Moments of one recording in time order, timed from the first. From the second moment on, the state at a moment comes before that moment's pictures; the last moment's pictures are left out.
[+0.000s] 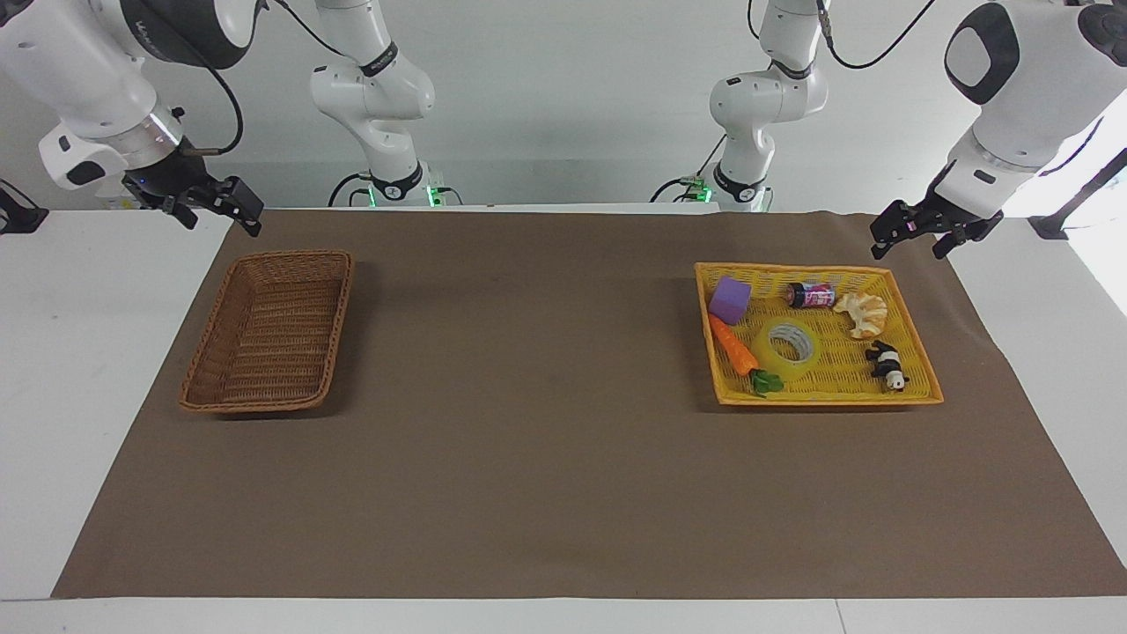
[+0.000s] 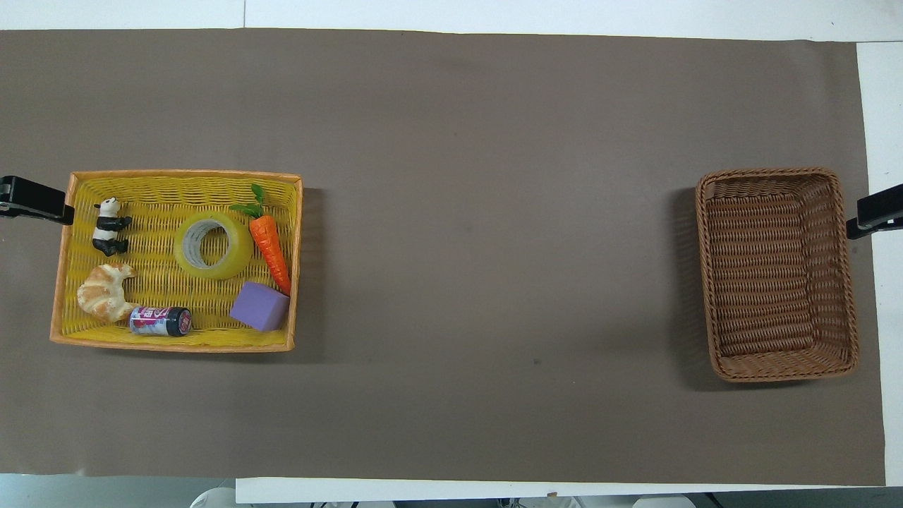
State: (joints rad) left arm 0.09 -0.06 -0.11 -1.72 0.00 1.59 0.08; right arm -0.07 -0.03 -0.10 -1.62 -0.02 1.44 -0.01
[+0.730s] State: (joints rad) left arm 0.09 -0.12 -0.12 -2.01 0.00 1.82 0.08; right arm -0.07 -0.03 -0.10 -1.62 -0.02 1.44 -0.01
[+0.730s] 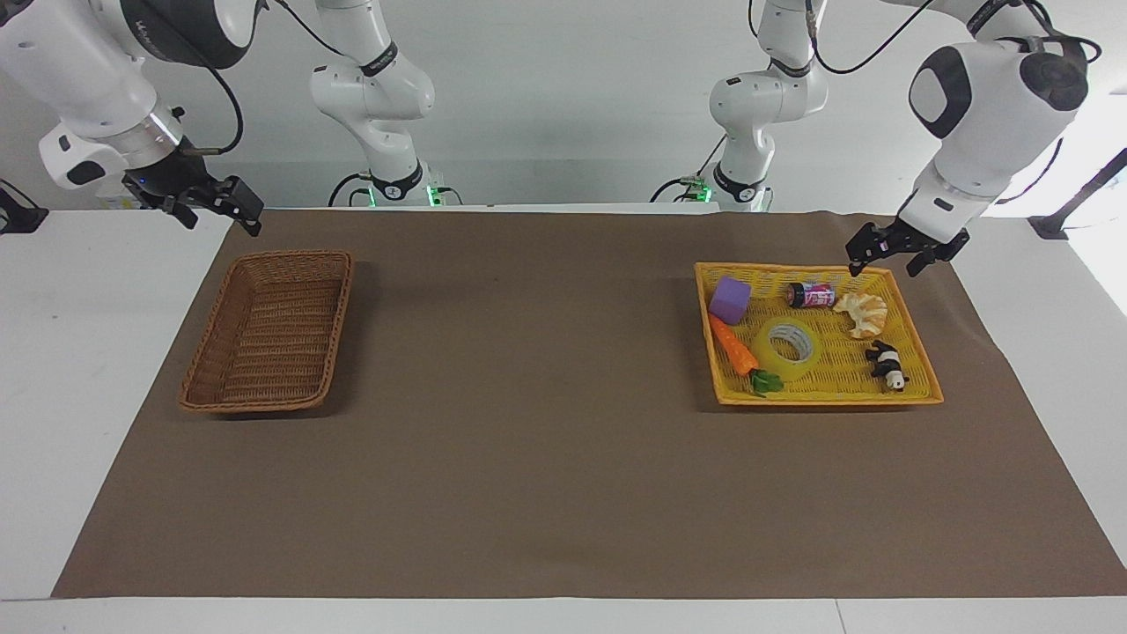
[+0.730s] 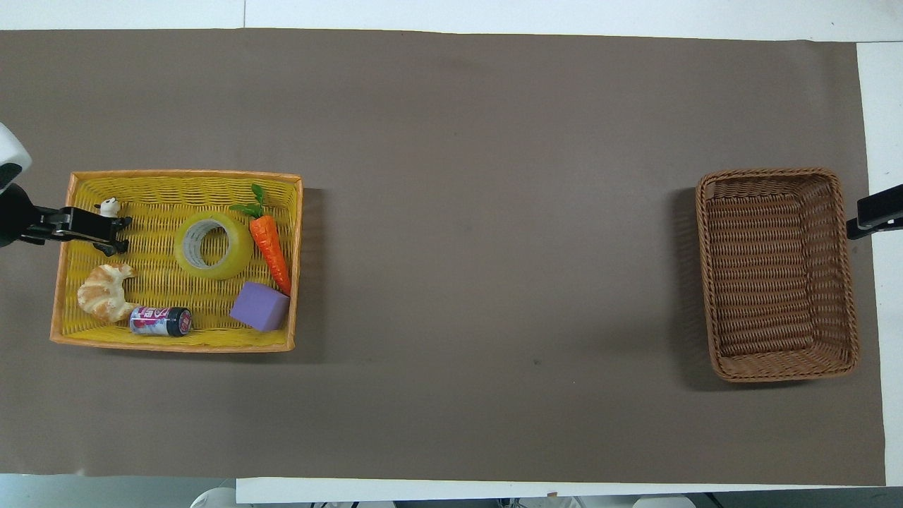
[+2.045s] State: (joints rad) left arm 0.03 0.05 -0.12 -2.28 0.00 2.22 -0.18; right arm -0.07 -0.03 -0.10 -1.62 -0.02 1.44 -0.01
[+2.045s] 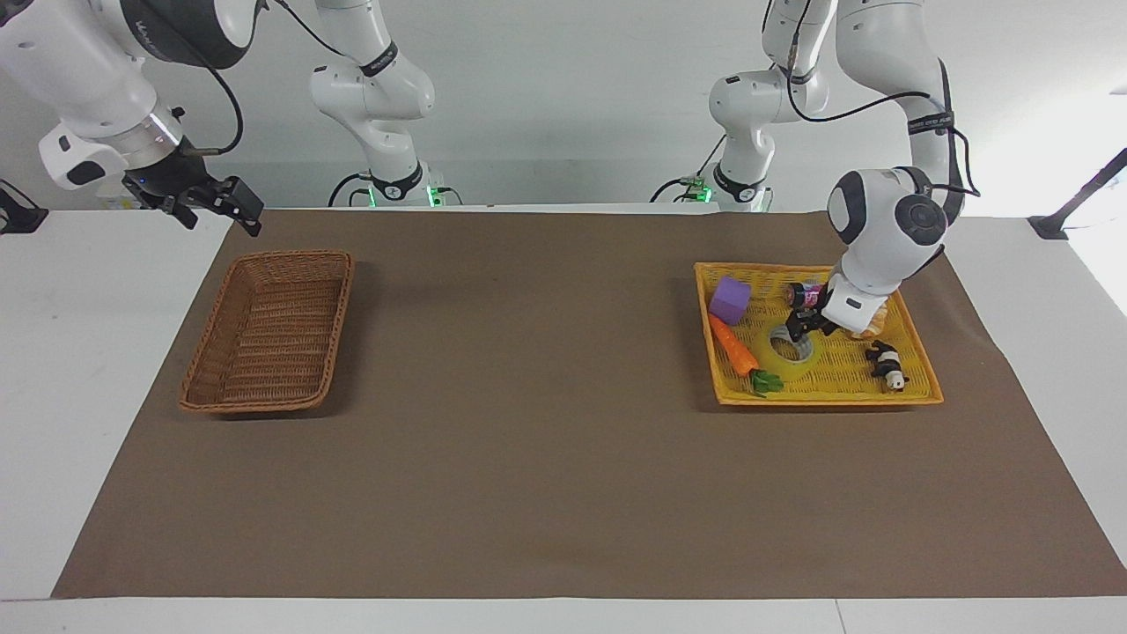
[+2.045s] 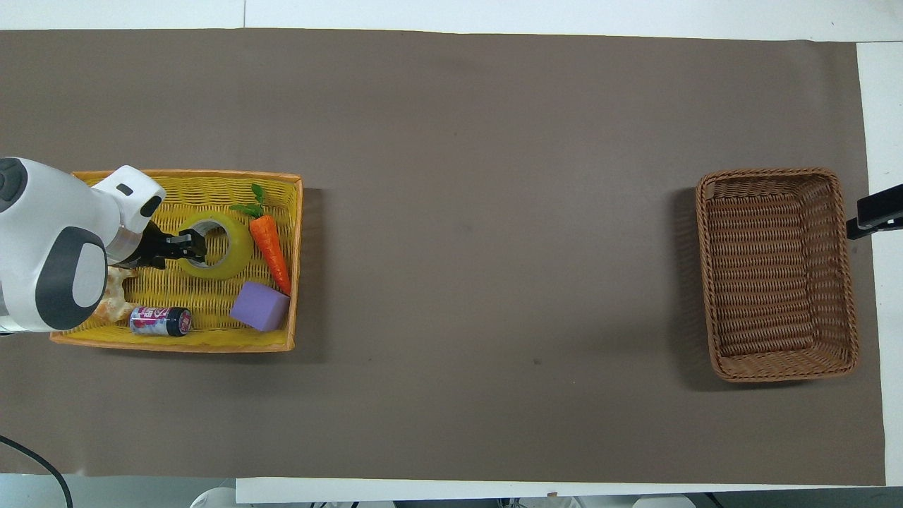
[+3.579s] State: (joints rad) left arm -0.42 0.10 -0.15 -1.86 -0.38 2.01 -0.66; right arm -0.07 -0.03 -0.10 -1.62 -0.02 1.41 -0.02
